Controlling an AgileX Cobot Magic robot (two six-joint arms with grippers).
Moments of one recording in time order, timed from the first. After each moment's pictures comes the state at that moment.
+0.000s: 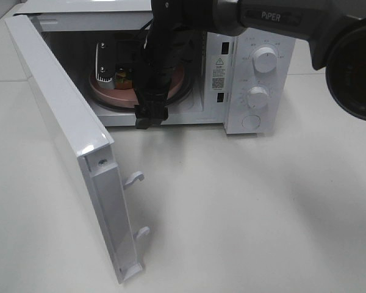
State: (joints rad) left arm 0.05 -0.01 -0.52 -0.05 1.09 0.00; right arm 0.64 2.39 -2.09 0.07 0.83 -1.15
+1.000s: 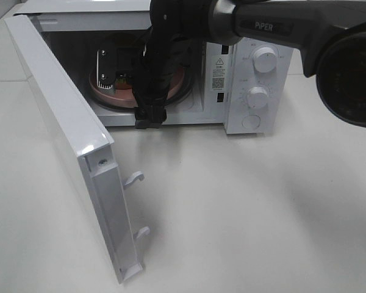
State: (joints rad) left arm 0.05 -0.01 -0.52 -0.05 1.09 0.00; right arm 0.64 2.42 -2.09 0.05 0.77 -1.15
